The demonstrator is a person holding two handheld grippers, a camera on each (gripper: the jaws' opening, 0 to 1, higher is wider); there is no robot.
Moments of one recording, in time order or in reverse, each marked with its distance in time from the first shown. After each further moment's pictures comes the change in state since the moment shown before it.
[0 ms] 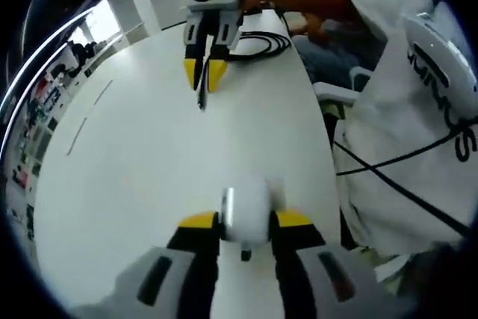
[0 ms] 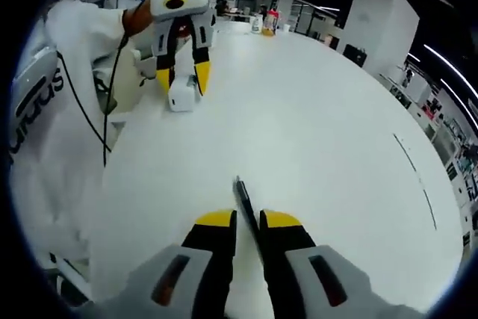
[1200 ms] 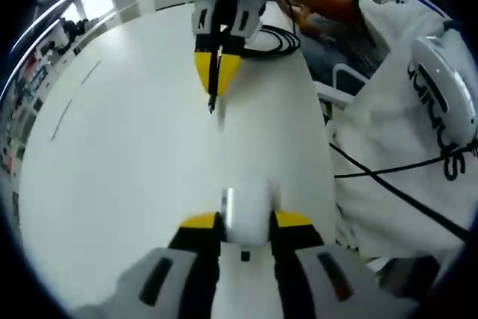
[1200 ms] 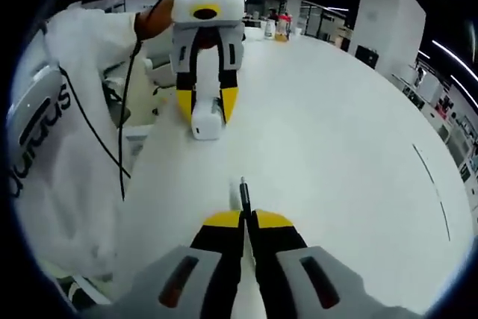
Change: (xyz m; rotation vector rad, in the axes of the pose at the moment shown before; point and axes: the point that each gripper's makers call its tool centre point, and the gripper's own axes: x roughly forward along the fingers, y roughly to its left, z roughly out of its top) left arm 0.004 -0.001 0.000 -0.078 0.075 -0.102; right arm 0.015 0.039 0.041 0.023 -0.041 0.086
